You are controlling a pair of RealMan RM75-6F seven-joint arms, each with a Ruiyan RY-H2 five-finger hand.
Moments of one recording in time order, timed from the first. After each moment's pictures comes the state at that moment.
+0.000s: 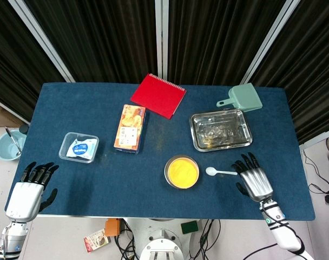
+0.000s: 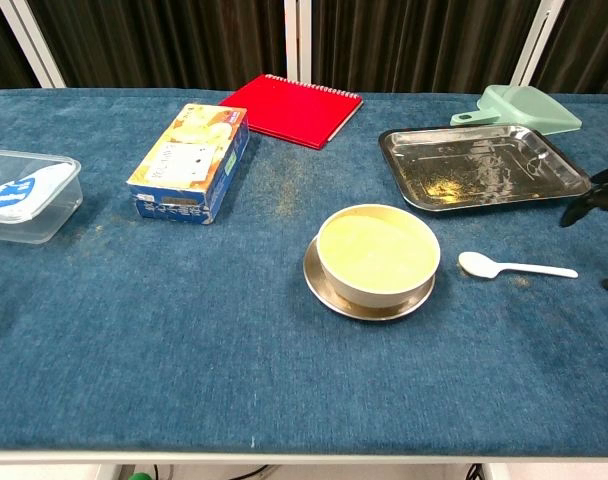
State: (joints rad) left arm -0.01 -1.22 0.03 -1.66 1.70 1.59 0.28; right arm 0.30 -1.42 -0.02 -1.52 -1.49 1.26 -0.37
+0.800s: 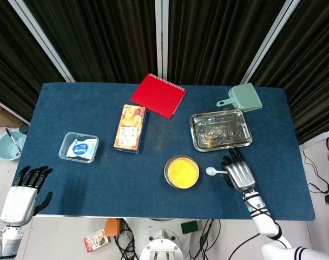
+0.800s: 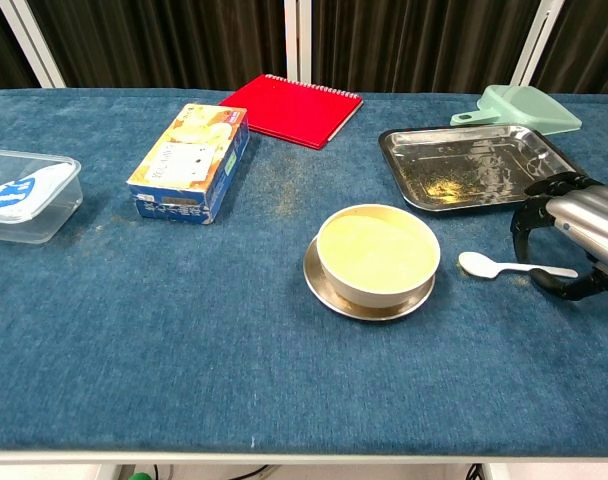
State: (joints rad) left arm 0.02 -1.24 0.05 -1.59 1.69 1.63 0.20; right arm 0.36 -1.60 0.05 -1.36 -1.41 1.17 -0.42
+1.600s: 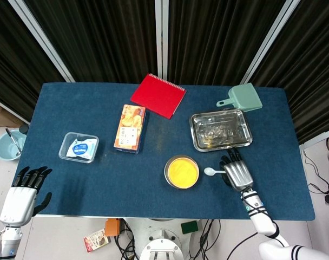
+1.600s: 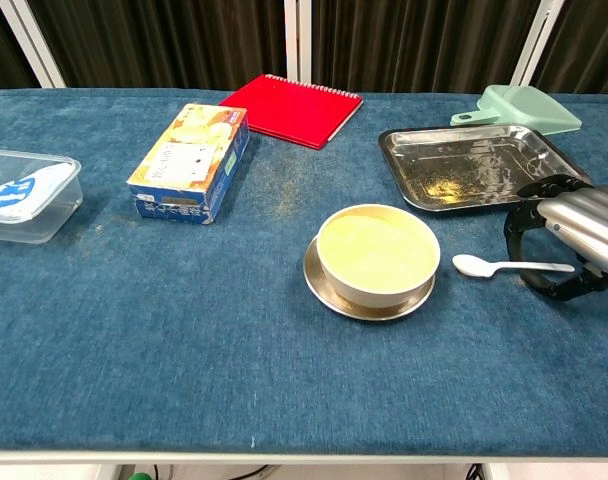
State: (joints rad) left arm 0.02 -1.24 0.05 -1.58 1.68 1.62 0.20; right arm 0.37 -1.62 0.05 -1.34 -1.41 1.17 -0.41
